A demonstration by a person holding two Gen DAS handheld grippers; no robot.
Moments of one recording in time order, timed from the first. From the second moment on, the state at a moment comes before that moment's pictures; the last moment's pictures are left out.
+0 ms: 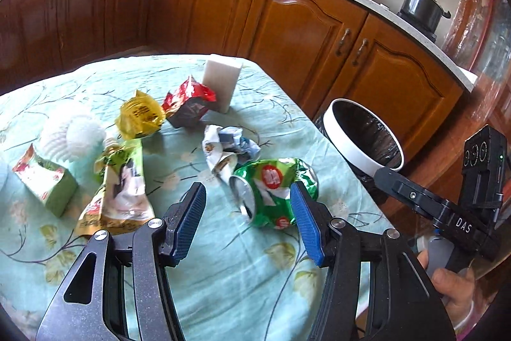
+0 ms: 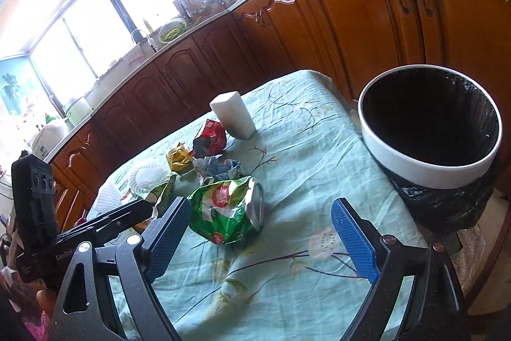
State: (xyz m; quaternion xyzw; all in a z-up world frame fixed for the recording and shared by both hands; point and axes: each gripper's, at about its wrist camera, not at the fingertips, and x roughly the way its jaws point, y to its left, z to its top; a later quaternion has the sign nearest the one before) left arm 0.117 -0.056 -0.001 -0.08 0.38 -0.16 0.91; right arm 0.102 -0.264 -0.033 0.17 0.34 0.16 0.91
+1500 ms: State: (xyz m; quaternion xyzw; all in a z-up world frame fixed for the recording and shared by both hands) left arm 0.158 0.021 -0.035 -0.06 0.43 -0.09 0.89; right arm 0.184 -0.172 -0.041 0.06 0.37 0.21 0.90
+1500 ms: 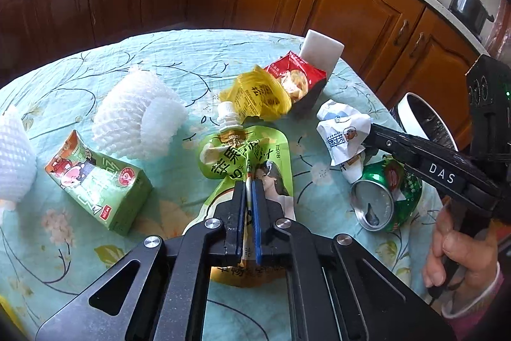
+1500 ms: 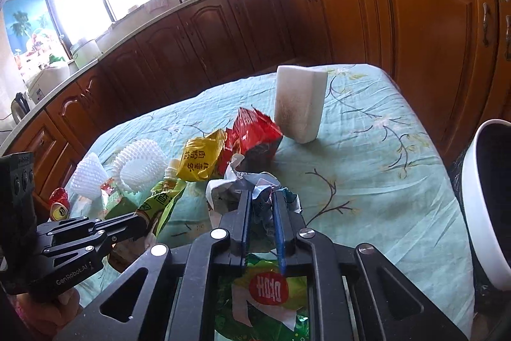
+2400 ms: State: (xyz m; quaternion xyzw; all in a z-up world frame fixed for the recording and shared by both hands) left arm 0.148 -0.066 0.024 -0.03 0.37 -0.18 0.91; right arm 0.138 -0.306 -0.018 0.15 0.32 0.11 0.93
